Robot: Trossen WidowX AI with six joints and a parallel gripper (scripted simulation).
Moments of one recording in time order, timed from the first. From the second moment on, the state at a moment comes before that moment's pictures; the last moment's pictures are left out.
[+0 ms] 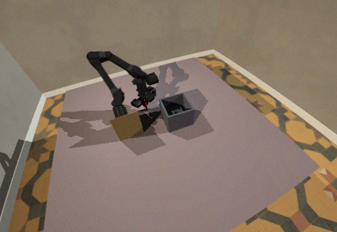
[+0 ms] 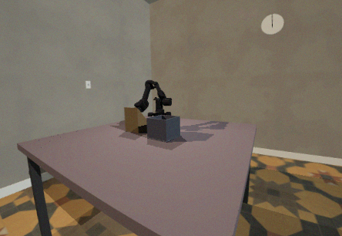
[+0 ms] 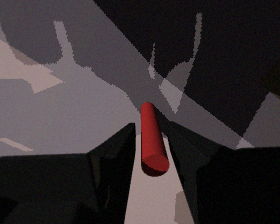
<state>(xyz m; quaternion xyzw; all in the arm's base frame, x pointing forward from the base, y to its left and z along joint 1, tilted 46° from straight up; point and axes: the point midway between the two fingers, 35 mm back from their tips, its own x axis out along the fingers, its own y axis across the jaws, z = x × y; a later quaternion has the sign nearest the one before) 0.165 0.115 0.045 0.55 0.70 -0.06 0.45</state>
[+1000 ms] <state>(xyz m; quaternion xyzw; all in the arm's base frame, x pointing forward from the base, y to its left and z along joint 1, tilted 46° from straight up) 0.169 0.090 0.062 0.55 0.70 -0.06 0.46</state>
